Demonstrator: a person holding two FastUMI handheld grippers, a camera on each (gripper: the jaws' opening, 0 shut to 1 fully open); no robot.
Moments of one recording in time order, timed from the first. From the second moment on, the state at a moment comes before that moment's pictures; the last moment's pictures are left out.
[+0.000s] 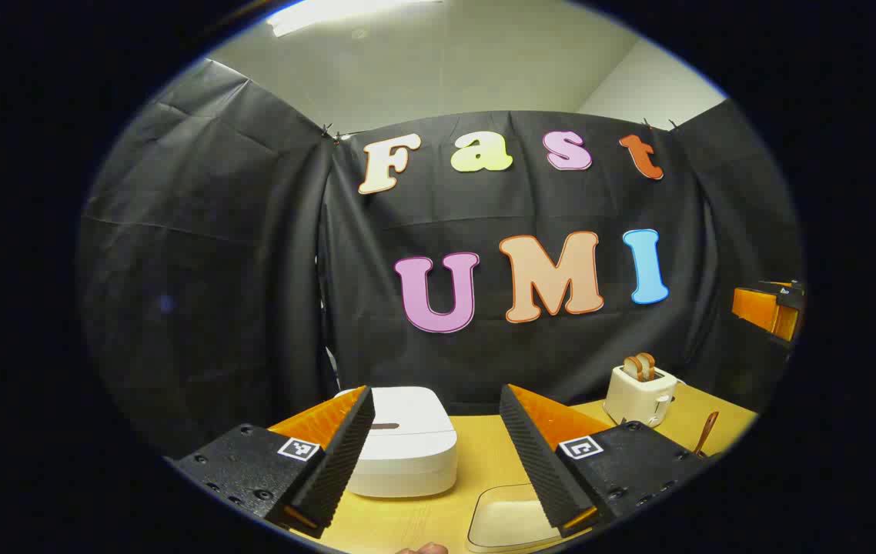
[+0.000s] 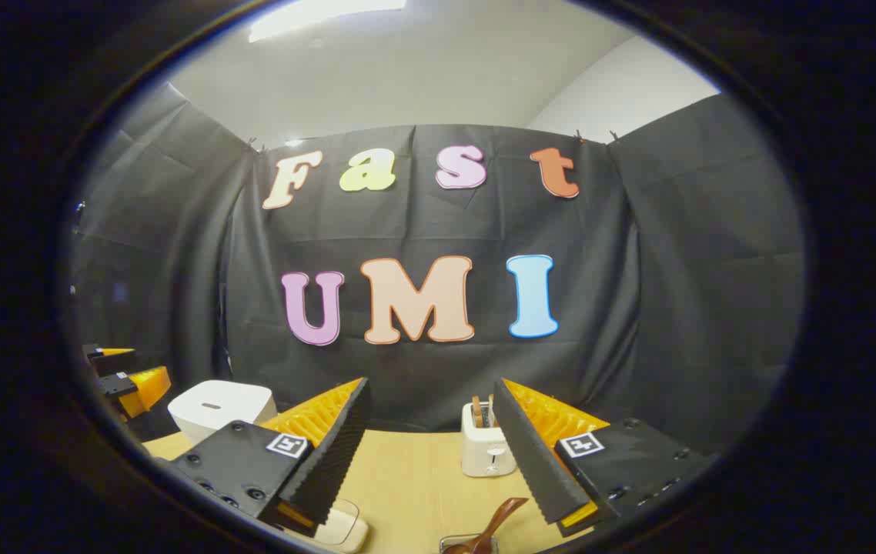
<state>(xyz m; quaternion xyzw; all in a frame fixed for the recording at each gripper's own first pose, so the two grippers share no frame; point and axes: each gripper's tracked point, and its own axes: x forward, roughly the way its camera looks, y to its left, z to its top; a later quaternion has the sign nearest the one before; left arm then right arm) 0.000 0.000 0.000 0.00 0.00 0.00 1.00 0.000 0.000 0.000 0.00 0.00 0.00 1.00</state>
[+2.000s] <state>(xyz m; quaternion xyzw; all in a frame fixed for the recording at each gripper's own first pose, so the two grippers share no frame) 0.027 0.024 0.021 0.01 -0.02 0.00 1.00 0.007 0.024 -0.004 0.01 0.00 0.00 1.00</state>
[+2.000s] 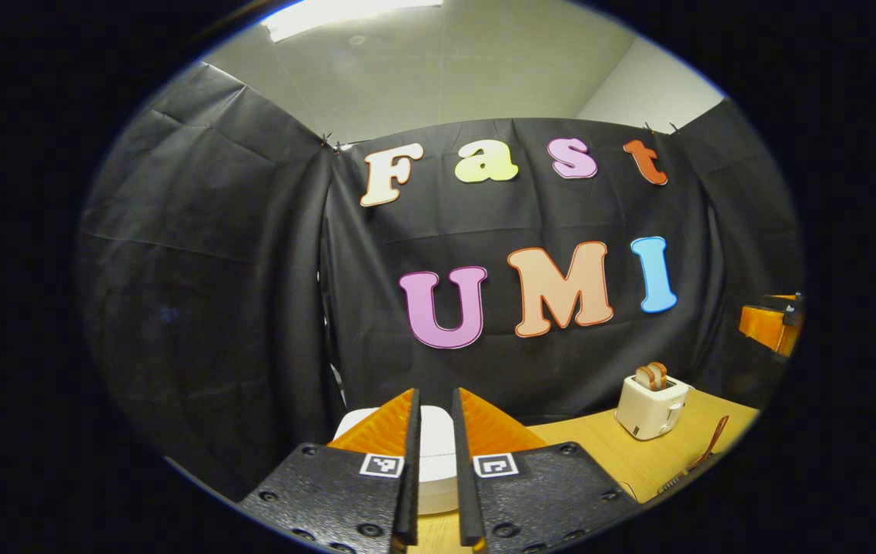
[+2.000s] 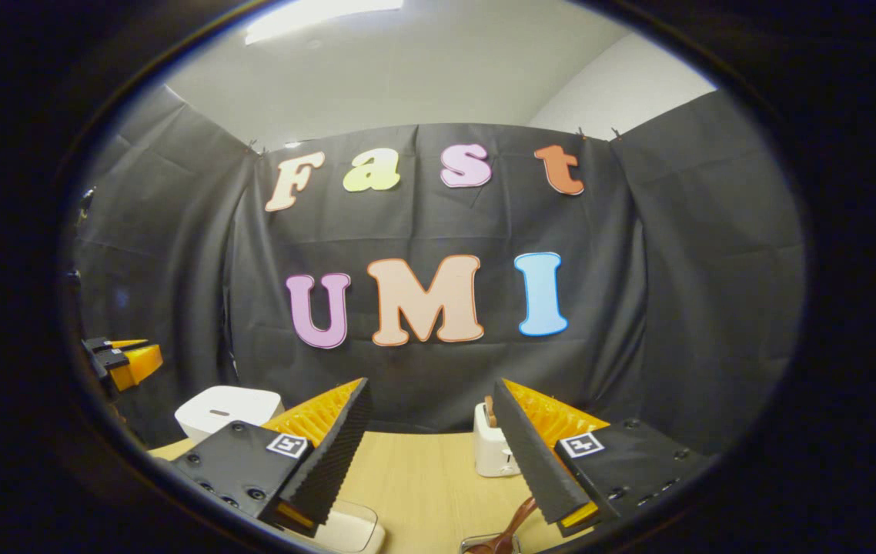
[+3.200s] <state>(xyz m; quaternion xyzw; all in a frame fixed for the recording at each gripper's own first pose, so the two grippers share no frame) 0.128 0.096 -0.080 0.01 0.05 0.06 1.00 -0.006 0.023 -0.001 -0.04 0.01 -0.05 1.00</state>
